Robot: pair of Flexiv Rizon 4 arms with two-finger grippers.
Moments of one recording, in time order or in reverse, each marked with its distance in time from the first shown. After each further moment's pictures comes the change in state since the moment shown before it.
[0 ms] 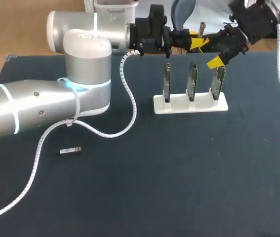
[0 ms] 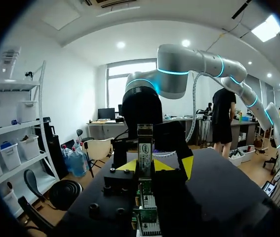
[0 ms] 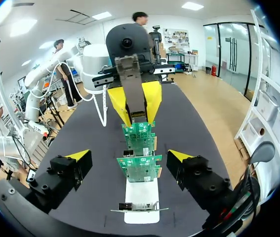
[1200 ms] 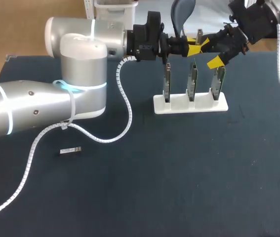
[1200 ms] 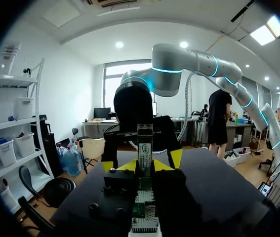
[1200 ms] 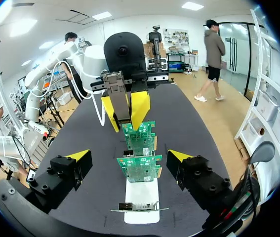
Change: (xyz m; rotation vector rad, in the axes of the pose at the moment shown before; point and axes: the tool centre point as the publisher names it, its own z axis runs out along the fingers) left arm 0.012 -0.016 -0.005 0.041 -0.007 -0.020; right arm 0.000 0.000 0.000 0.000 0.000 0.000
